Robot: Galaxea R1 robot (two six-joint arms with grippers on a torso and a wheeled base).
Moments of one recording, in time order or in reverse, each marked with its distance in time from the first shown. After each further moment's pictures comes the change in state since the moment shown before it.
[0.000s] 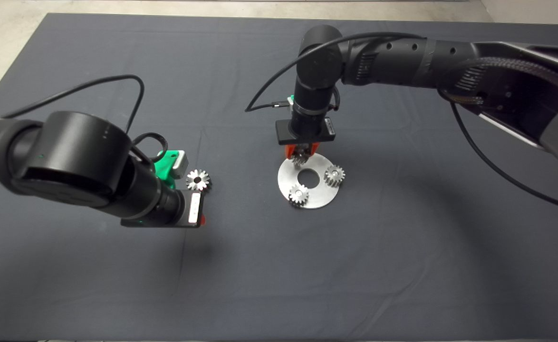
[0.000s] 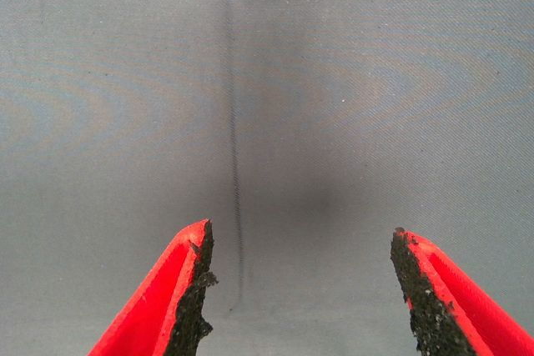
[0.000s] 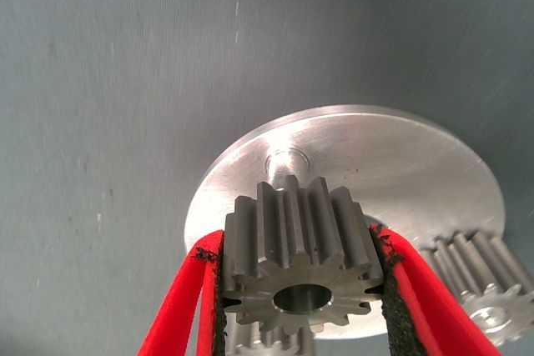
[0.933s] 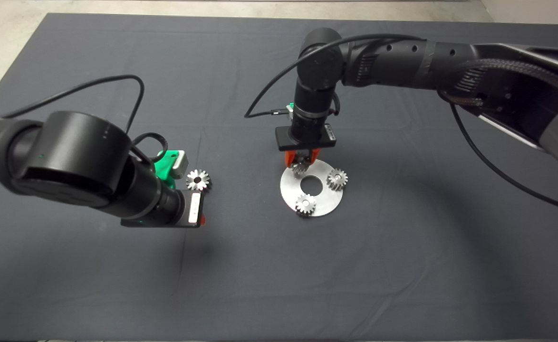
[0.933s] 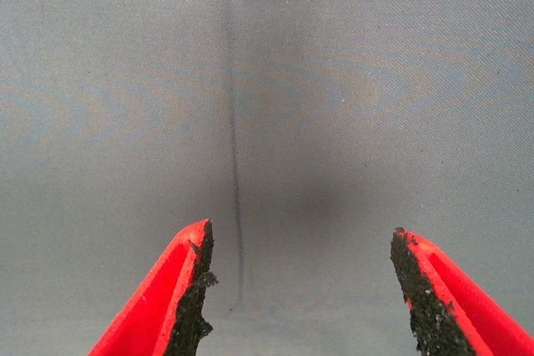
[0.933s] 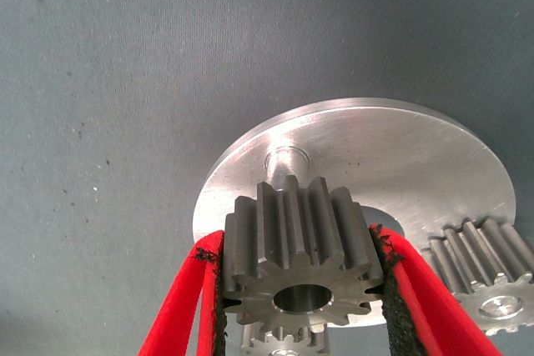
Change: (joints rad) left arm 0.000 0.000 0.000 0.000 0.000 0.000; right arm -0.003 0.000 -0.001 0.040 -0.010 -0.022
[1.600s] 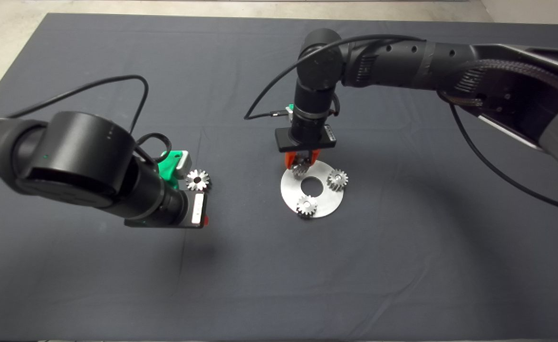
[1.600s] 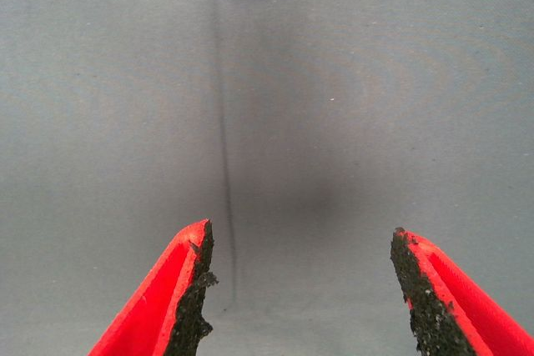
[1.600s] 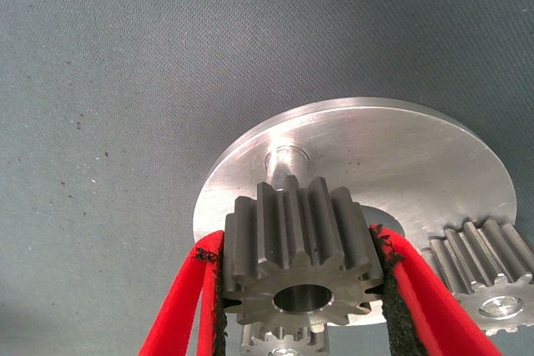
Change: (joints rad) left arm 0.000 0.012 0.000 0.000 0.000 0.000; right arm -0.001 0.000 0.000 0.007 -0.002 -0.022
